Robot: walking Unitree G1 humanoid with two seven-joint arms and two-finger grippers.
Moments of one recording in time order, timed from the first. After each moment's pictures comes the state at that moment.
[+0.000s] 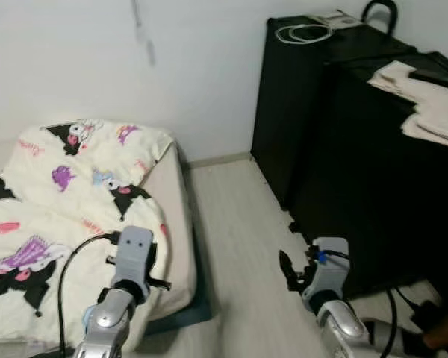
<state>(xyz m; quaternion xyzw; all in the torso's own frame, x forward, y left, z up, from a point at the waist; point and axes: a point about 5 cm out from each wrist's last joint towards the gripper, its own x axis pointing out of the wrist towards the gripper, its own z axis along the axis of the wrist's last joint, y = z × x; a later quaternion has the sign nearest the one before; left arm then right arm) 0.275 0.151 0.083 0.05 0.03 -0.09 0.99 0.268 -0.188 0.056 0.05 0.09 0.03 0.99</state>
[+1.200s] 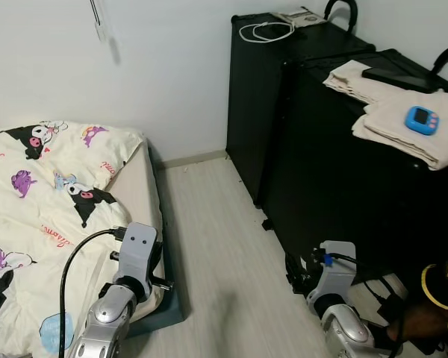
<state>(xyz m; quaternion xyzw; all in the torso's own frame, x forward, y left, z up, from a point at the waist) 0.276 0.157 0.085 0.06 0.05 -0.10 0.99 0.266 -0.189 0.055 0.06 0.09 0.02 0.99</state>
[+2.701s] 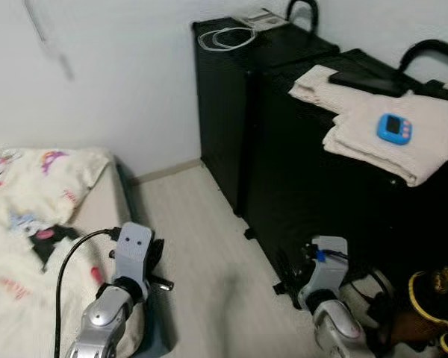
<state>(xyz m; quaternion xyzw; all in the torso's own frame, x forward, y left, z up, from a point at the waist) 0.273 0.139 0.094 0.02 0.01 -0.16 0.99 0.261 -0.194 0.054 0.06 0.09 0.01 0.99</state>
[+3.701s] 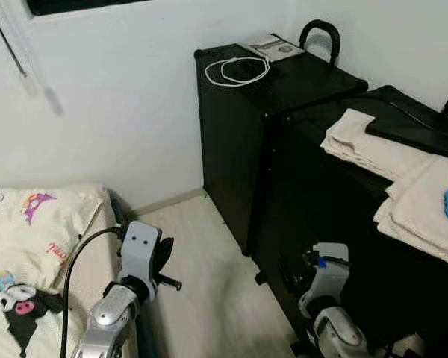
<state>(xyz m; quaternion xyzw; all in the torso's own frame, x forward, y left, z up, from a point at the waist) 0.269 0.143 0.095 0.02 0.01 -0.16 0.99 0.261 -0.179 0.056 0.06 0.09 0.03 0.99</state>
